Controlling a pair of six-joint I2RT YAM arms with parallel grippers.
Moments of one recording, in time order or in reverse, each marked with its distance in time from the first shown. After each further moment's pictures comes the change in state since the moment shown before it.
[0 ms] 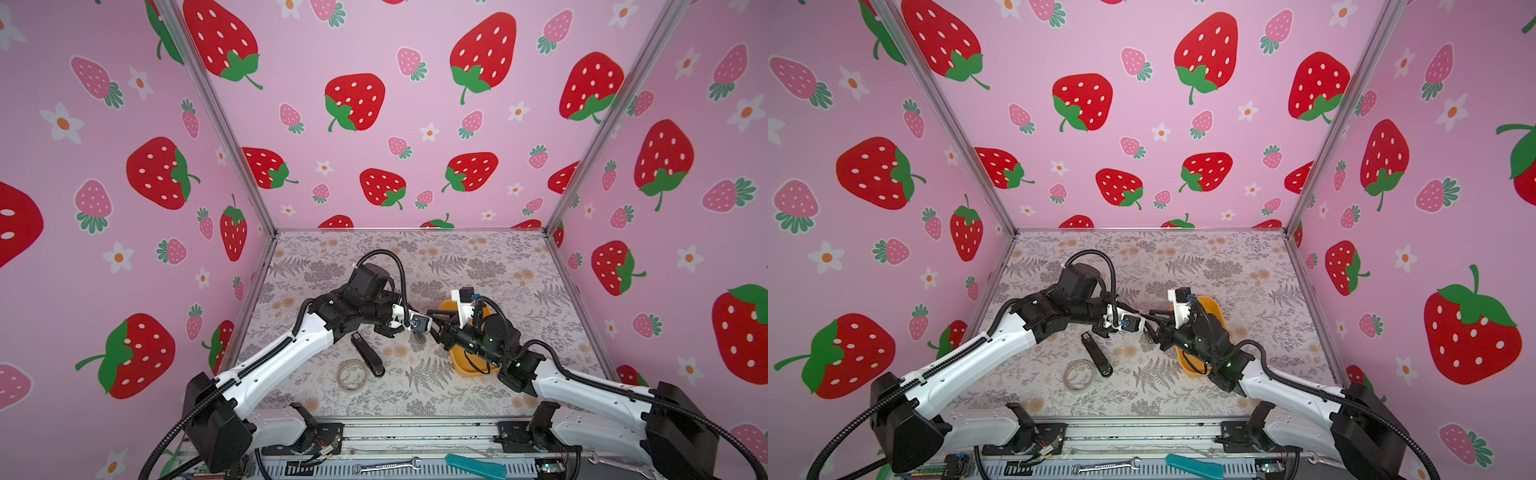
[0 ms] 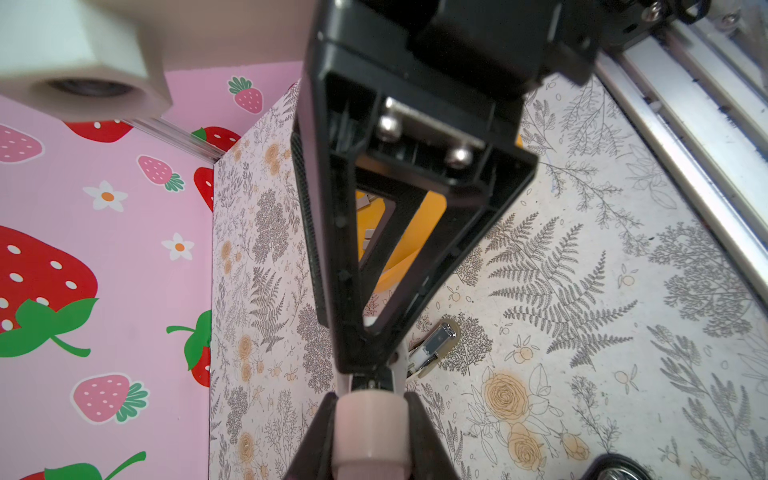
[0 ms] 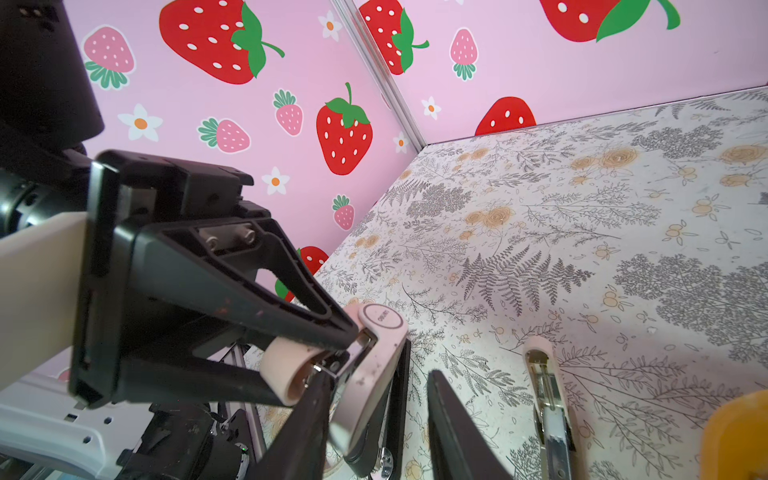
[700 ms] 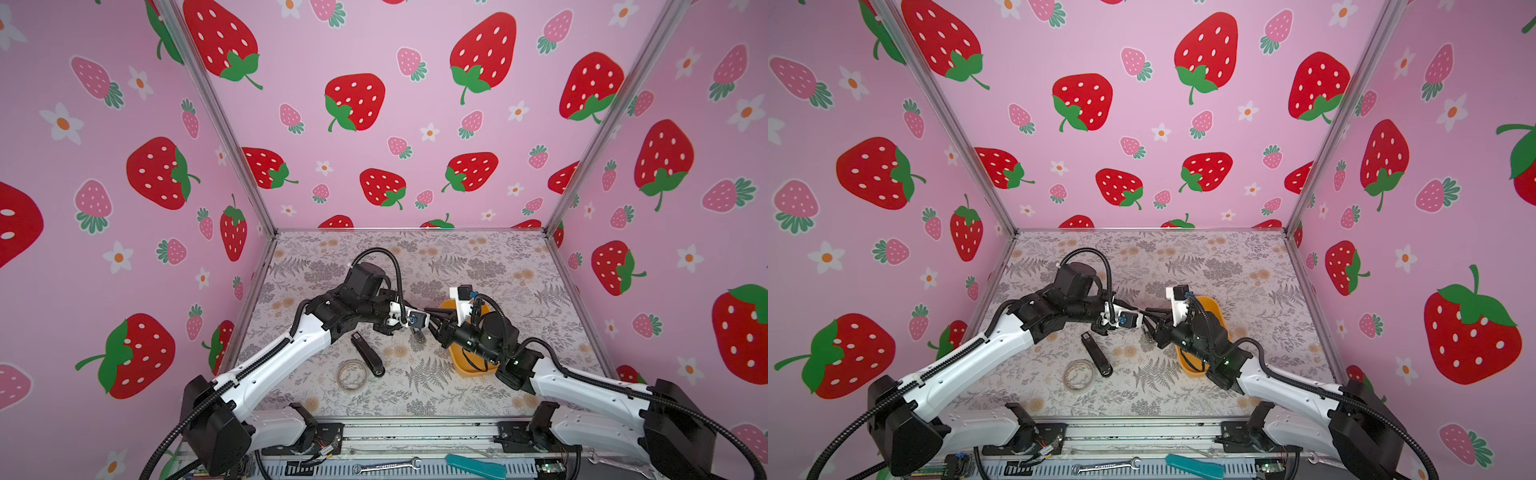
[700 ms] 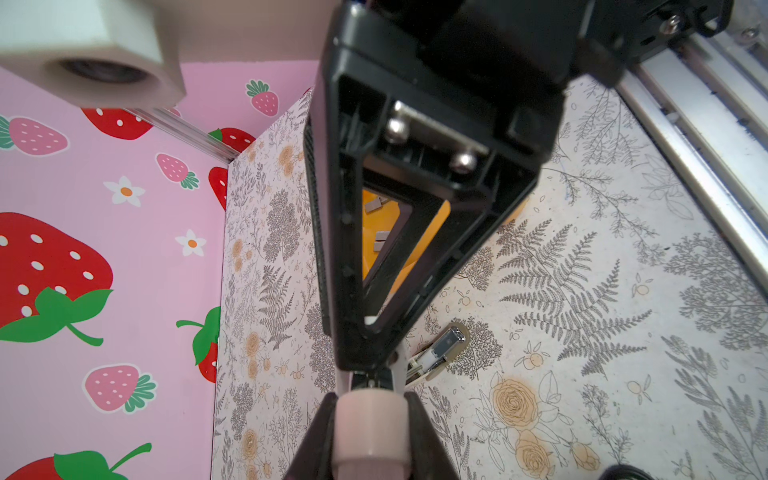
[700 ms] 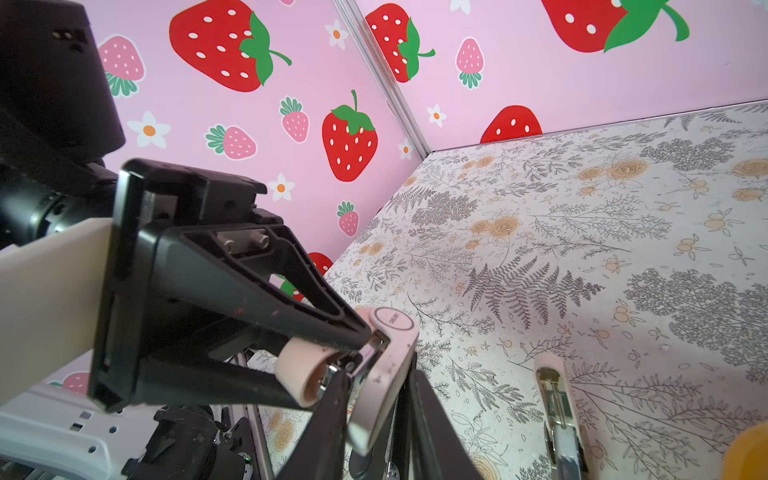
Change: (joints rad) left arm 0.028 -0.011 -0.017 0.039 0.028 -0.018; right arm 0.005 0.020 0.027 0.008 0.007 -0.005
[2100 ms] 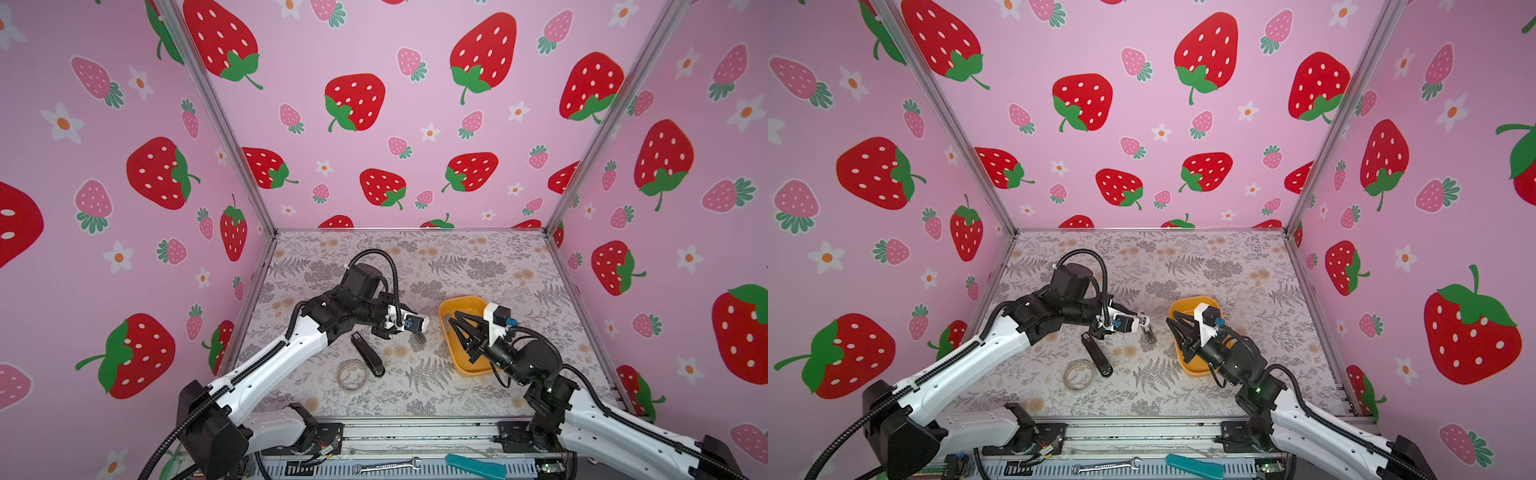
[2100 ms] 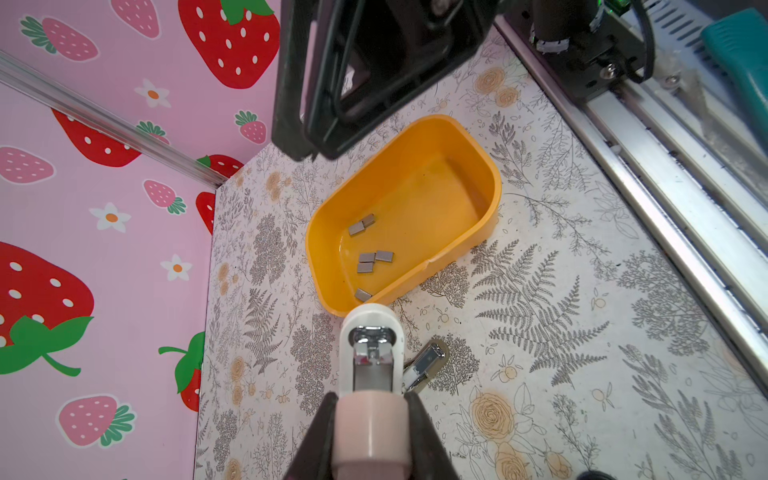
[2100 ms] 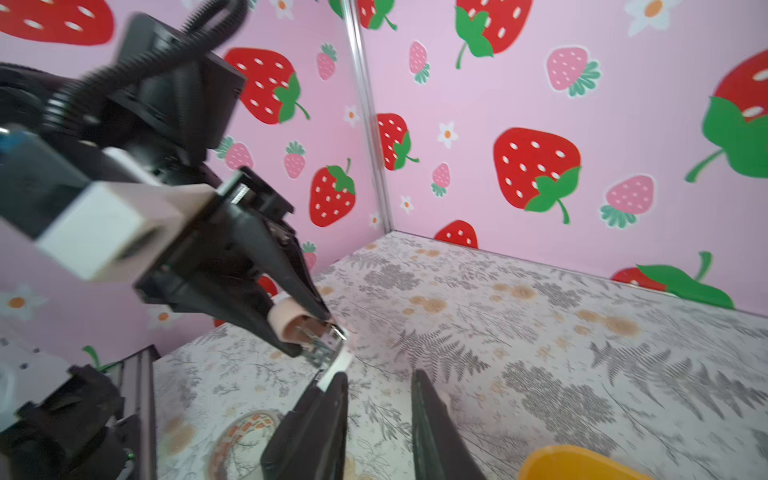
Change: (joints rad) left arm 0.008 -0.023 -0.007 -0.037 0.082 0.015; right arm -0.014 -0.445 -0.223 0.016 0.017 -0.371
